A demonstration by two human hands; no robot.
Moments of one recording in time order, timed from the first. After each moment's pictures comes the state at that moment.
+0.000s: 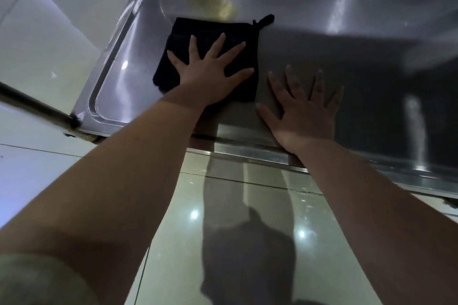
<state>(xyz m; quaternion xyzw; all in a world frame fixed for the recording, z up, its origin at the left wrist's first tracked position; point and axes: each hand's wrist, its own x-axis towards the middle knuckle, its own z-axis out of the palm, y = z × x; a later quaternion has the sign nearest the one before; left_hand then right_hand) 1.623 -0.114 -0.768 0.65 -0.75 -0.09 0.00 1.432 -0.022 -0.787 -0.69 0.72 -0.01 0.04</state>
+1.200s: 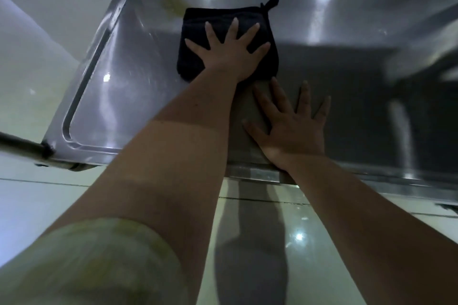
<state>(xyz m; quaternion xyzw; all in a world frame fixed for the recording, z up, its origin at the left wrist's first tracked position) 1.540 -0.185 -0.770 0.66 -0.74 -0.12 -0.01 1.430 -0.023 -0.788 -0.69 0.72 0.00 0.03</state>
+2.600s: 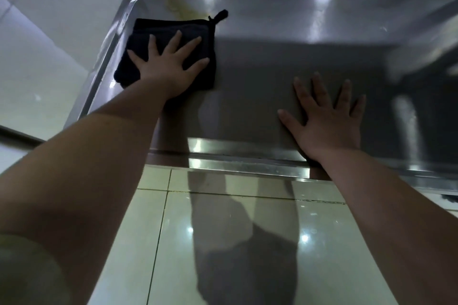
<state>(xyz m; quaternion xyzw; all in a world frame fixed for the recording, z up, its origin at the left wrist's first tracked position) 1.680 -0.170 -0.766 0.68 -0.73 -0.08 -0.03 1.393 -0.020 -0.789 -0.63 0.77 0.00 0.03</state>
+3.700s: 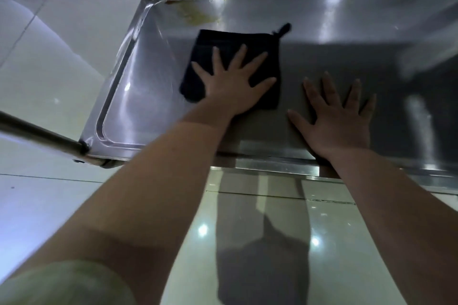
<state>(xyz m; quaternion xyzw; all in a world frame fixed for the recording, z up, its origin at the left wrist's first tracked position) 1.586 -0.129 -0.773 0.63 -0.78 -0.07 -0.01 1.395 -0.021 -0.787 -0.63 0.78 -0.01 0.03</state>
